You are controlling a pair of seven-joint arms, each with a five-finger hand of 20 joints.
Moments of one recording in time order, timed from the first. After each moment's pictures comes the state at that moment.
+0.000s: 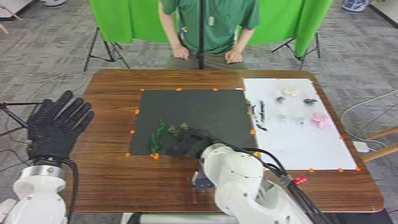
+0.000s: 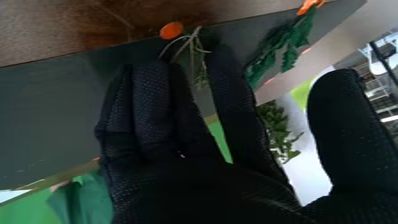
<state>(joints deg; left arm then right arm) 124.3 -54.7 -99.5 -123.8 10.9 17.6 18.7 -84.8 -75.1 48.9 -113.9 -126.9 -29.3 39.5</state>
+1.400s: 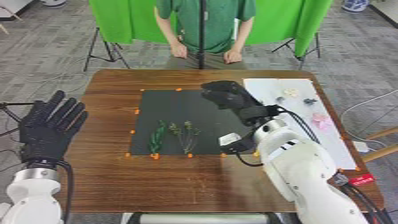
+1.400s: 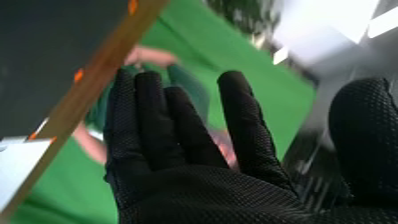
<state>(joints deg) 125.8 -55.9 -101.4 -123.9 11.2 16.2 19.8 -92.4 -67.8 70.6 -123.6 -100.2 -4.7 24.7</state>
